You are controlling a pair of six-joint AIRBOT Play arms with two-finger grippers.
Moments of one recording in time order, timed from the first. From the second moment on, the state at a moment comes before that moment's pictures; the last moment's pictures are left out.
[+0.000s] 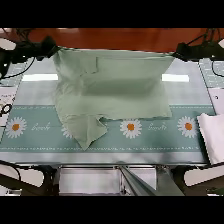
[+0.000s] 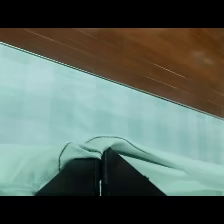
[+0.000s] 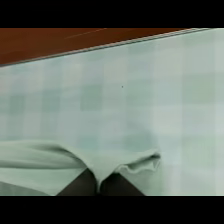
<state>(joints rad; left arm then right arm) 0.11 -1.74 1.63 0.77 -0.74 -1.38 -0.19 -1.74 1.70 -0.96 0.94 1.32</state>
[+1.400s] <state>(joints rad) 0.16 -1.92 1.66 0.92 -1.39 -1.38 -0.20 -2.07 1.92 -1.02 1.34 1.34</state>
